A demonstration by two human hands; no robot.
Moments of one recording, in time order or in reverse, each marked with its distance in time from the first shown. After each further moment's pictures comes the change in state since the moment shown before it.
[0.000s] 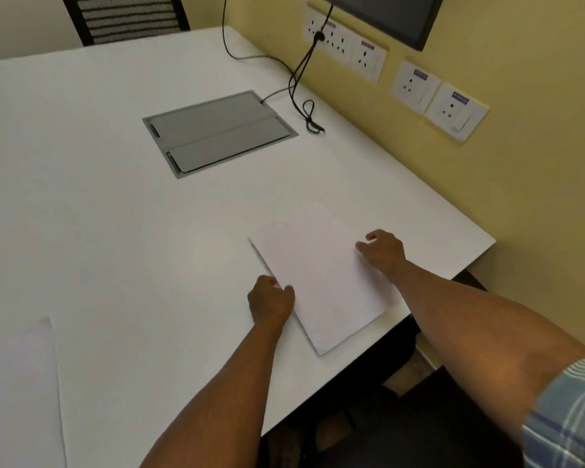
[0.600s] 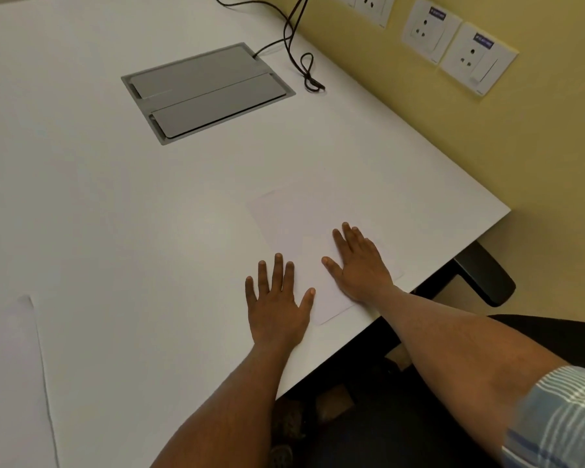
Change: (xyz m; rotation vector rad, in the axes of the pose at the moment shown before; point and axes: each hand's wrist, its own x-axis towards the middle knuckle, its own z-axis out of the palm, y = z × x) left_hand -0.005 -0.080 0.042 0.899 -0.016 0.494; right_hand -0.028 0.061 0.085 -0.525 -0.114 -0.461
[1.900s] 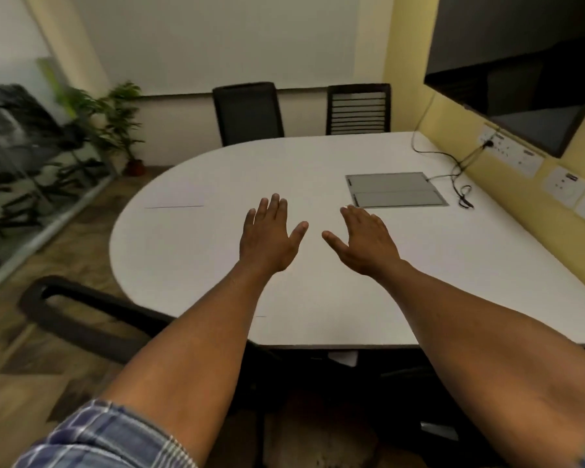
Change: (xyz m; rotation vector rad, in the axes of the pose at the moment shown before) left_hand -0.306 -0.114 -0.297 0.068 0.545 -0.354; right_hand -0.245 -0.266 -0.198 0.086 0.318 -0.658
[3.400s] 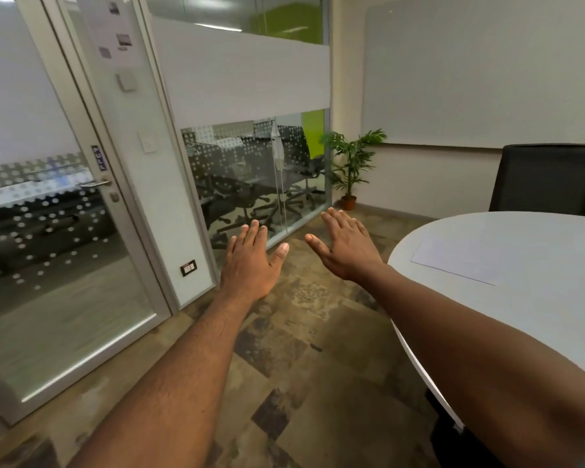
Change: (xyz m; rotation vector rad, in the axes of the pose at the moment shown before) left_hand -0.166 -0.710 -0.227 0.197 0.320 -0.605; right_hand 0.163 -0.773 0.183 0.212 0.008 -0.730
